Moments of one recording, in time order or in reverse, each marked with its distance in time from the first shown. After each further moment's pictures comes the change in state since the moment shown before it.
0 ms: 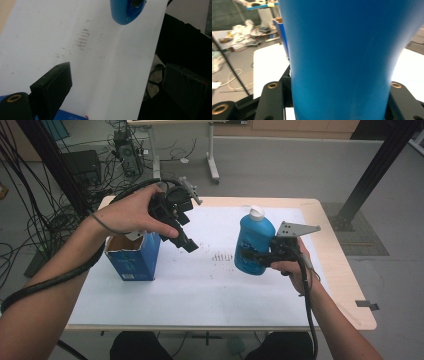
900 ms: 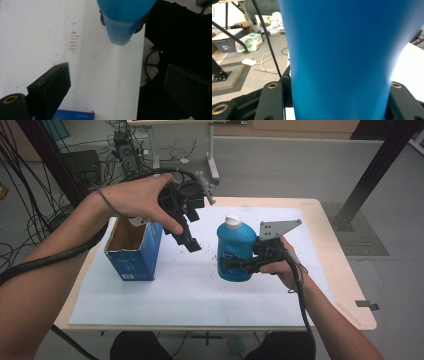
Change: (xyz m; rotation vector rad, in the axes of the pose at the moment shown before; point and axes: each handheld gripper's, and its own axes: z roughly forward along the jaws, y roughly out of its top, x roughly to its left) left arm -0.014 0.035 -0.013 0.091 -0.056 0.181; right arm 0.028 0.026 0.026 0.057 0.262 -0.127
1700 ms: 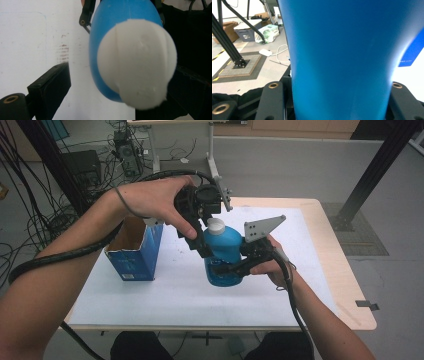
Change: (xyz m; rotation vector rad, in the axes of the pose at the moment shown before) left arm -0.012 0.026 0.008 0.007 -0.051 0.096; right arm 0.011 0.021 0.023 0.055 0.135 -0.052
